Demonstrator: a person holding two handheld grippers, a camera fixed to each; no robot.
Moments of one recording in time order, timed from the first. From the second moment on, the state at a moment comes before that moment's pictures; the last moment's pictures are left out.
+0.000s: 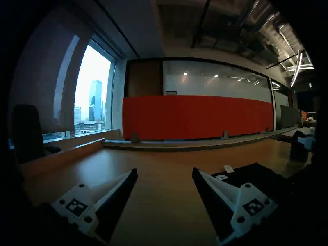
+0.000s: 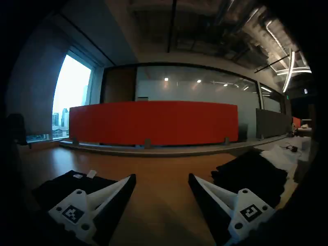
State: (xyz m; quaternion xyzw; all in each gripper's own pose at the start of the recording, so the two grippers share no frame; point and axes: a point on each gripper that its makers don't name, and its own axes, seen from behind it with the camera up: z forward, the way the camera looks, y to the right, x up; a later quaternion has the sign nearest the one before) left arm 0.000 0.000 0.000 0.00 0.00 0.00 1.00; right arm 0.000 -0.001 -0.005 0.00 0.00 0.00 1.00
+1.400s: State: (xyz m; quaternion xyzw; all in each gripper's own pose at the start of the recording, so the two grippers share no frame) left arm 0.170 -0.001 -0.003 0.00 0.00 0.00 1.00; right arm 0.170 -0.013 -0.024 -0.01 -0.01 -0.02 1.00
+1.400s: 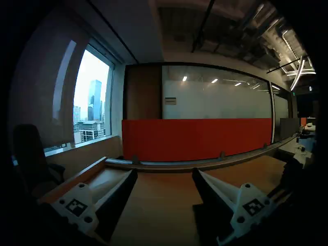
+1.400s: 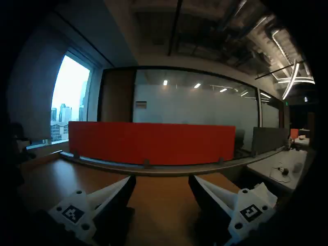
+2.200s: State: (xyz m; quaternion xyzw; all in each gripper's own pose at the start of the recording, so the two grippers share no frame) left arm 0.202 -0.005 -0.008 -0.03 -0.03 0.03 1.00; right arm 0.211 -0.038 -0.030 0.02 -0.03 -0.04 1.00
